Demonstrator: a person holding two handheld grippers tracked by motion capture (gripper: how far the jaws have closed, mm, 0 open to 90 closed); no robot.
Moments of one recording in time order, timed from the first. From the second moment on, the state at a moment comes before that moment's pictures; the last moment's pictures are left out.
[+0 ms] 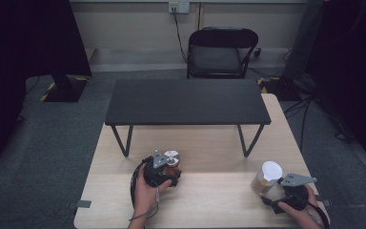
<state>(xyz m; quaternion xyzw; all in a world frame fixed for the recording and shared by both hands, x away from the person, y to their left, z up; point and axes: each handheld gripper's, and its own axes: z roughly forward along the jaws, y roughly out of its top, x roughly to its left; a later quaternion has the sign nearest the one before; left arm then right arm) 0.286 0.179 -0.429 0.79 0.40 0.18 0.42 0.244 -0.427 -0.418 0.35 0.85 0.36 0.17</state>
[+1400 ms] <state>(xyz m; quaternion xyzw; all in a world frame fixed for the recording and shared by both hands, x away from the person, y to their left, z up) 0.285 0.175 -0.424 0.80 0.39 0.18 0.42 0.244 -0.427 -0.418 0.35 0.85 0.36 0.17</state>
